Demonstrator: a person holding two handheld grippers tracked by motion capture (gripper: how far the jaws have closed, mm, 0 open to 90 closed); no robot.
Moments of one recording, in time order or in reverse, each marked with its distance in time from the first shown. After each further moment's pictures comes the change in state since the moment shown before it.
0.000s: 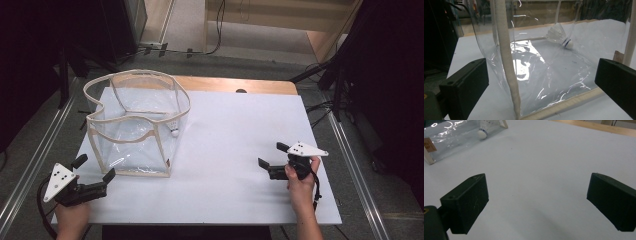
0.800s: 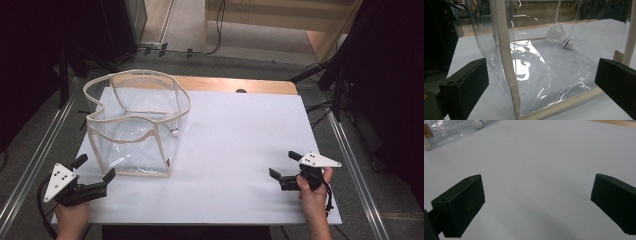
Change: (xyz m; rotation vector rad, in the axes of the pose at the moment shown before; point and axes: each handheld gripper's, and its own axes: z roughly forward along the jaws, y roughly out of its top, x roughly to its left) left arm 0.000 0.000 0.000 0.001 0.000 0.005; right arm -0.008 -0.024 -0.030 0.022 -0.028 -0.001
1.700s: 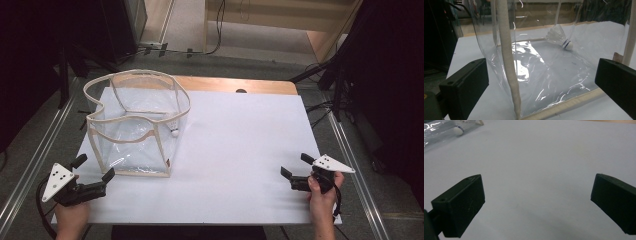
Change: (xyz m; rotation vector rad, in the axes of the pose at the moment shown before) left arm 0.002 0.000 0.000 -0.009 -0.005 -0.015; right arm -0.023 -0.021 -0.015 -0.057 -0.087 0.089
